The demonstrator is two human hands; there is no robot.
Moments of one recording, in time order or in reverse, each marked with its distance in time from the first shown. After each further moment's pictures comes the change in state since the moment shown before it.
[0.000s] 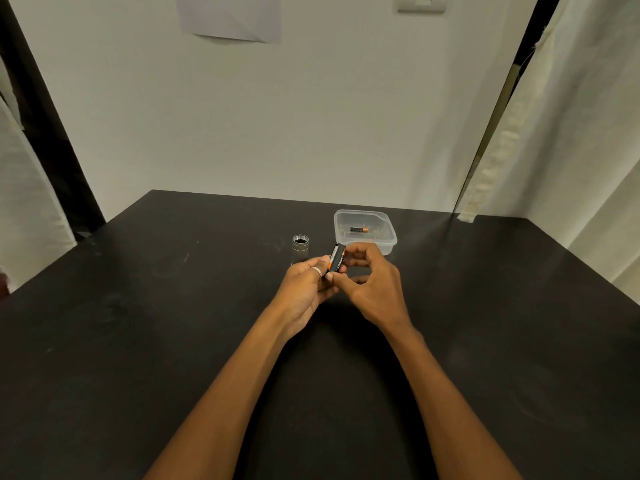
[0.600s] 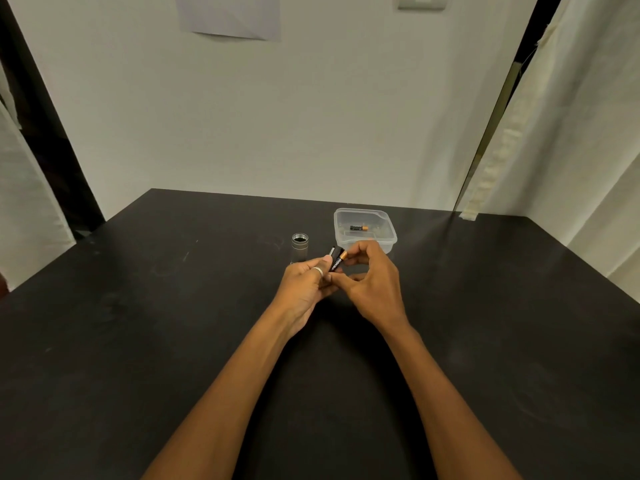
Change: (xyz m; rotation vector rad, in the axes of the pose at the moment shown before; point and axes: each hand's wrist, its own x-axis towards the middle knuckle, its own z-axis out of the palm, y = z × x) left_hand -0.001 -0.002 0.002 0.057 0.042 0.047; right_hand 0.000 -0.001 0.003 0.020 0.031 0.010
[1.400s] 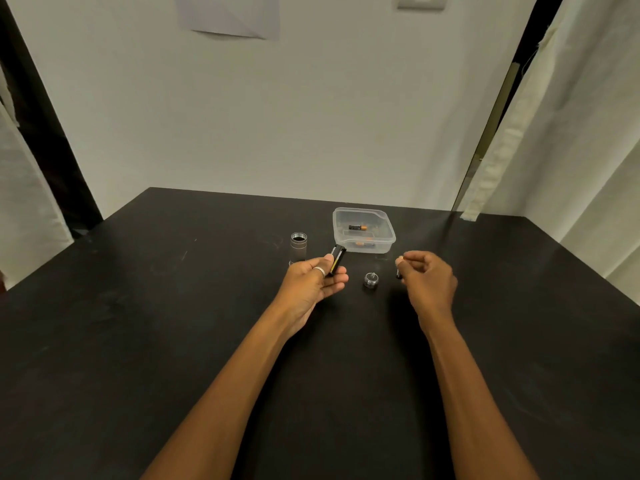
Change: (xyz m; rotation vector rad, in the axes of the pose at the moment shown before) left_hand 0.000 0.002 0.005 0.016 0.024 -0.042; right_hand 0.015 0.042 -0.065 -0.083 0.394 0.431
